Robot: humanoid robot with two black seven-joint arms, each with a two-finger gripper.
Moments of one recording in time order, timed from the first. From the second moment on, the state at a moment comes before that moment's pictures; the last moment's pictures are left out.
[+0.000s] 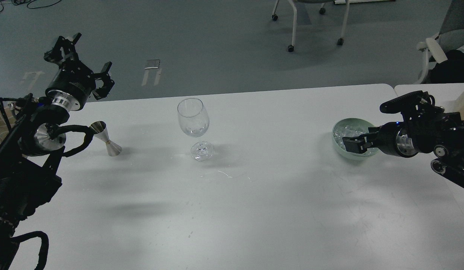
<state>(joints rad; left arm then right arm) -0.66 0.37 -1.24 -0.76 0.39 -0.30 -0.11 0.76 -0.73 0.41 1.26 -1.81 0.43 -0.06</state>
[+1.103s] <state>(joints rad) -0.65 0.37 -1.24 -0.75 0.39 -0.30 -0.11 0.75 -0.71 0.41 1.24 -1.85 0.43 -0.07</state>
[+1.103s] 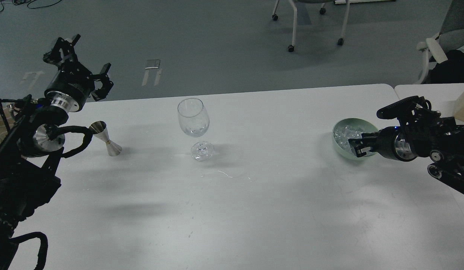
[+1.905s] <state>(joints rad) -0.65 0.38 -1.24 -0.71 0.39 -0.30 -0.11 0.76 -0.72 0.37 1.24 -1.86 0.43 -0.06</state>
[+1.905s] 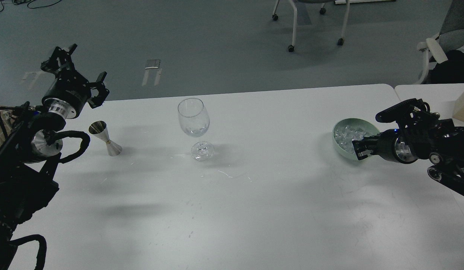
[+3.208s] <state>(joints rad) -0.65 0.38 -1.24 -0.71 0.39 -0.30 -0.11 0.99 -0.50 0.56 1.43 -1.86 0.43 -0.09</state>
